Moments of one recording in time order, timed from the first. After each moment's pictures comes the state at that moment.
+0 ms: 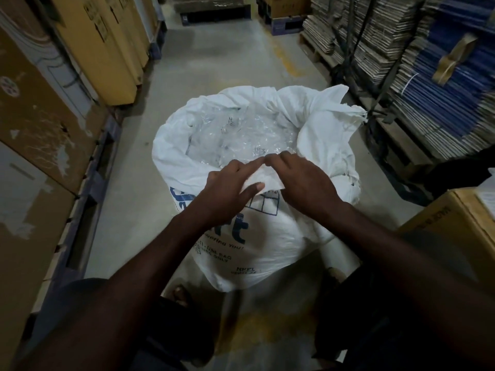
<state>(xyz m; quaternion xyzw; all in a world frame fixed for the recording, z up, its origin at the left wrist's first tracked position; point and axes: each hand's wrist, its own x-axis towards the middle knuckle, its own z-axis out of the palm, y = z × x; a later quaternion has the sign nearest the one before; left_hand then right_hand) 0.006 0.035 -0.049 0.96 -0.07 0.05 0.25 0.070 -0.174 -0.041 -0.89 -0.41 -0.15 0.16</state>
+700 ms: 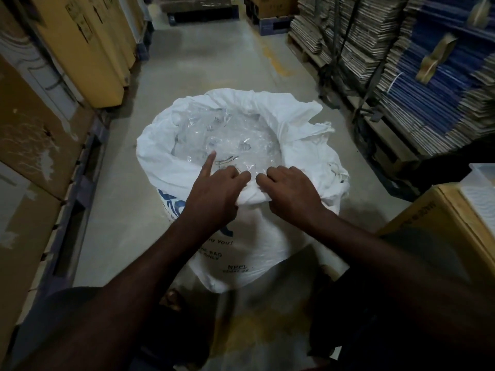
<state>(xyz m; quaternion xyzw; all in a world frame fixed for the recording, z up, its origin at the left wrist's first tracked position) 0.007 0.033 -0.058 0.98 -0.13 0.12 -0.02 0.071 -0.176 -0.079 -0.87 -0.42 -0.25 0.08</state>
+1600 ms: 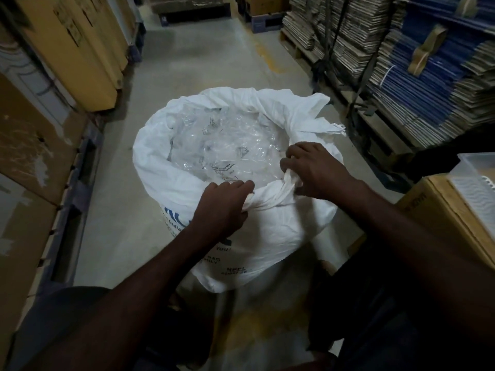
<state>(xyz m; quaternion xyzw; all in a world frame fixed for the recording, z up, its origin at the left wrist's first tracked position) 0.005 0.000 -0.085 0.99 -0.12 0.09 0.02 0.124 -0.243 -0.054 -0.91 -0.40 -0.08 -0.01</state>
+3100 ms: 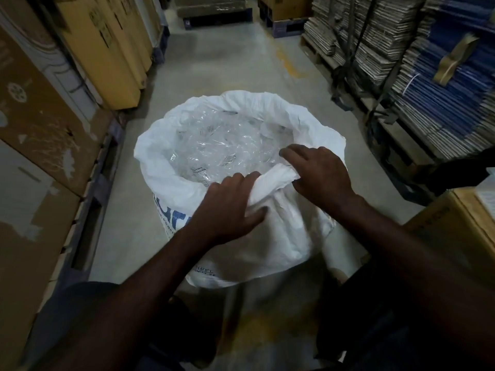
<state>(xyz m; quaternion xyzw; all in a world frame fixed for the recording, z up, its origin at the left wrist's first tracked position) -0.022 0.022 -0.061 0.99 -0.09 0.10 0.07 0.092 -0.197 -0.041 -0.88 -0.37 -0.27 0.10</state>
